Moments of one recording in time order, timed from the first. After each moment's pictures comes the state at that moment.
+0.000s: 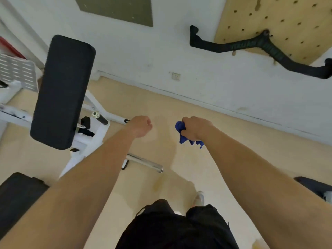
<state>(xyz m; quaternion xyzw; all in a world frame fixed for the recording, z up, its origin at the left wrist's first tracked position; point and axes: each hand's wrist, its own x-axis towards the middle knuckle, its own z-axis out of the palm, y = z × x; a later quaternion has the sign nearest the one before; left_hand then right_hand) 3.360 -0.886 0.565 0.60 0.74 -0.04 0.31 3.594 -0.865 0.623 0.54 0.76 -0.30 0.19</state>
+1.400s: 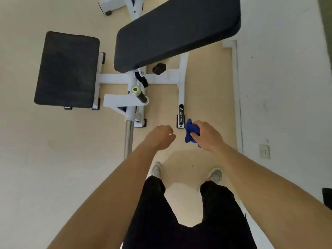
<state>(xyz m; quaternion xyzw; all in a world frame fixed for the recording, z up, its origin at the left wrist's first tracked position) 3.296 -0.689 0.443 0.06 0.90 0.17 0.40 3.329 -0.486 0.414 0.08 0.90 -0.33 0.28</state>
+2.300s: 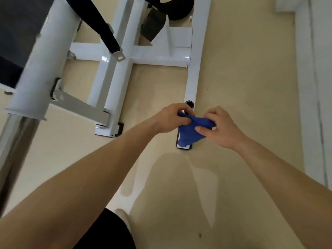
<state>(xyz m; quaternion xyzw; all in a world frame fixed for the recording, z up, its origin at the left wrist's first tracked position) 3.125 -0.604 -0.072 0.02 0.83 0.44 0.33 3.161 -0.398 -0.117 -0.07 0.90 -0.38 0.18</state>
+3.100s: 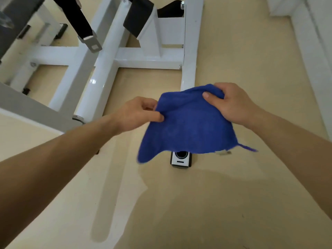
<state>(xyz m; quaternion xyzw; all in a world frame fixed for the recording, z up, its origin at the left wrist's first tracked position) 3.092 -0.666 -0.157 0.06 0.86 0.43 0.27 3.085 -0.390 -0.176 -0.06 0.89 -0.46 0.08</state>
